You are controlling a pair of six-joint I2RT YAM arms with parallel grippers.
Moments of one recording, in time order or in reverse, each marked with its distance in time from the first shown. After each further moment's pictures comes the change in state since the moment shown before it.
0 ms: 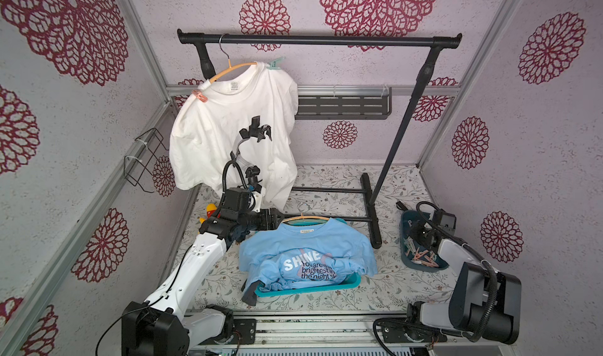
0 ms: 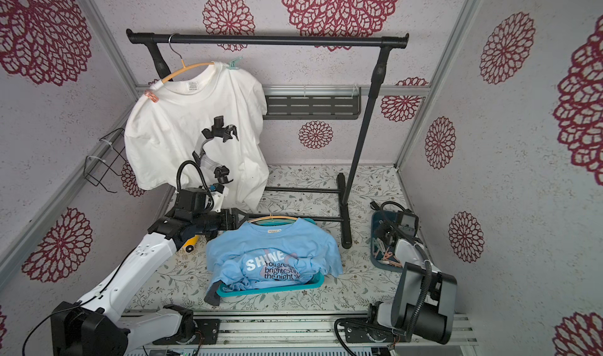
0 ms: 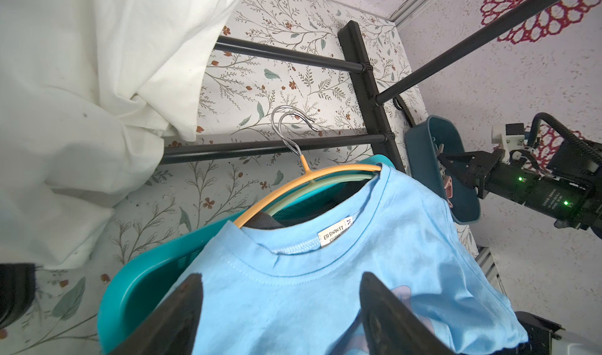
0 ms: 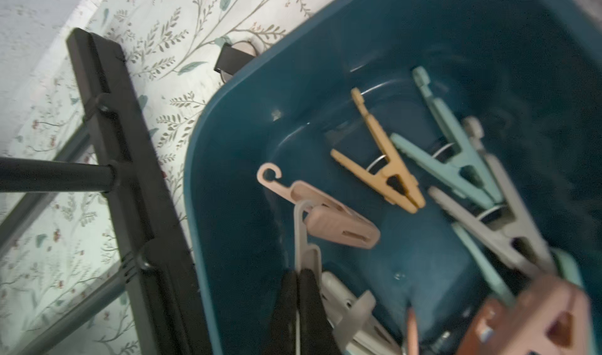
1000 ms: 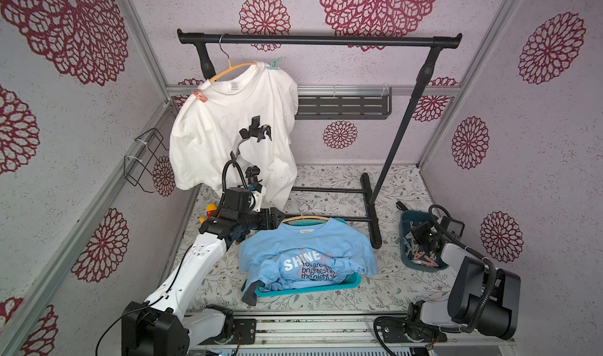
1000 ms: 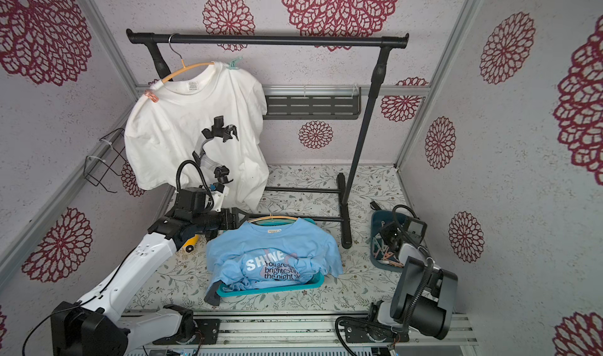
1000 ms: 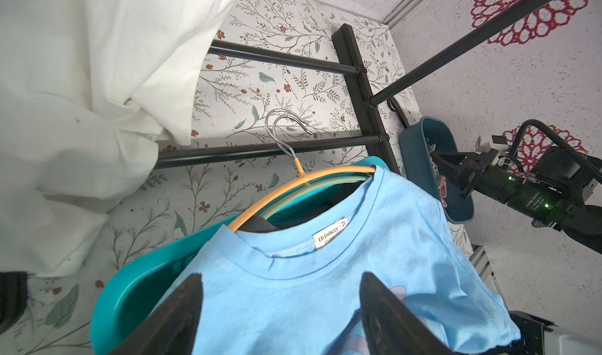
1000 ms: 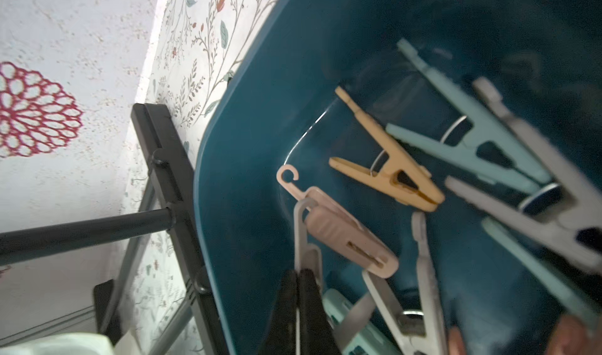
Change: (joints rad) left arm 0.000 0.000 0.000 0.014 0.013 -0.001; right arm -0.129 0.025 -0.111 0.205 -0.195 0.290
